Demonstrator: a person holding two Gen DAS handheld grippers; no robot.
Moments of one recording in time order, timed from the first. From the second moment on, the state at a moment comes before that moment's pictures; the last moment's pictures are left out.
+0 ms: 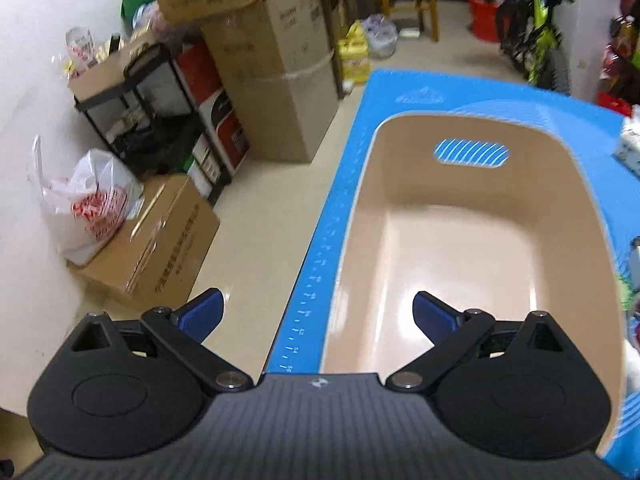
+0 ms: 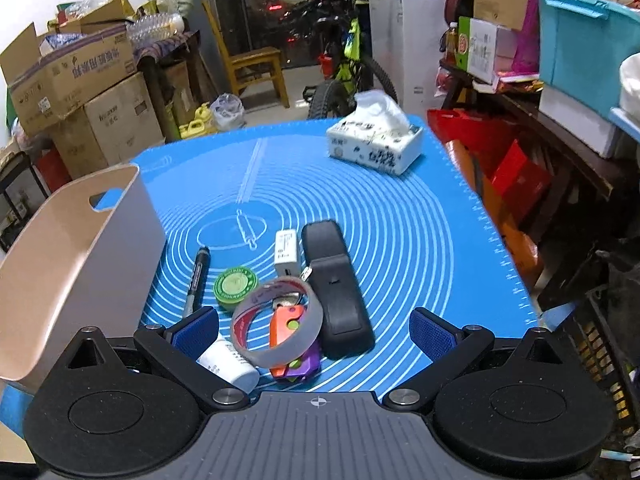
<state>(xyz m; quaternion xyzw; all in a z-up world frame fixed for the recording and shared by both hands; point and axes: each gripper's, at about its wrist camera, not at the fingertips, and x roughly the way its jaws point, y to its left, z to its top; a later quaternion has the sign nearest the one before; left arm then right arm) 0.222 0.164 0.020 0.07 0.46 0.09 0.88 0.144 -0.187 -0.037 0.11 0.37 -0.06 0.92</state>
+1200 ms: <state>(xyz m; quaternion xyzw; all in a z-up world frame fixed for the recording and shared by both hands) 0.245 0.195 -0.030 -0.01 0.56 0.02 0.83 0.223 -0.168 -0.095 0.03 0.46 -0.11 0.88</state>
